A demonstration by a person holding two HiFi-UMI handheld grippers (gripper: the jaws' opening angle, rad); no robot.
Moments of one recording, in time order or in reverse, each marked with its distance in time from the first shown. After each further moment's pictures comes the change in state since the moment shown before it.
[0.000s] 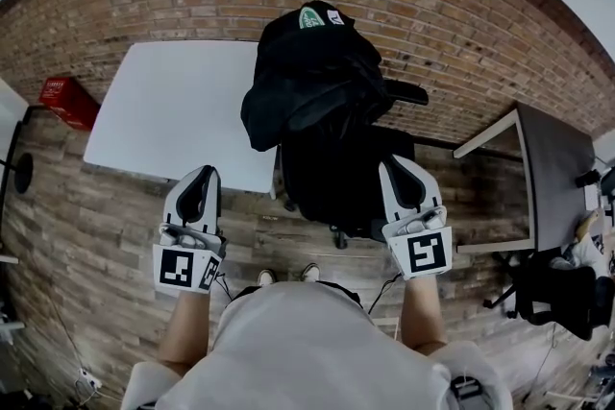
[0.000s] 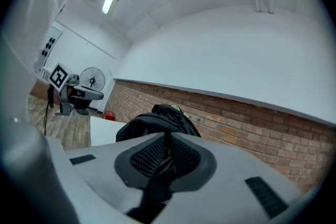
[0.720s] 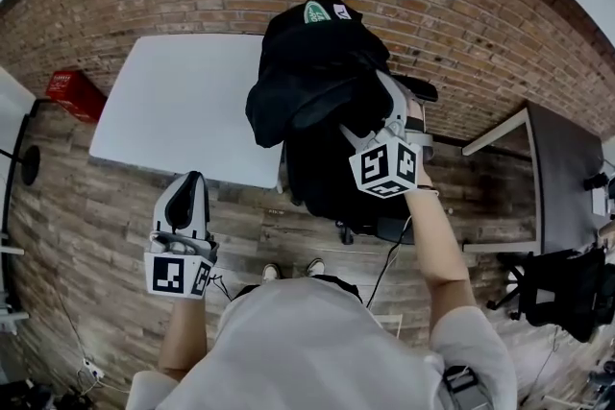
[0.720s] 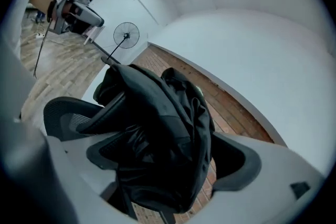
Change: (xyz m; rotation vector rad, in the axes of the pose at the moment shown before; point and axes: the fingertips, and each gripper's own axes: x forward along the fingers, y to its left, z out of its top) left arm -0.022 0.018 -0.003 0.026 0.048 0.084; right arm 0.150 -0.006 -0.030 -0.550 0.179 0.114
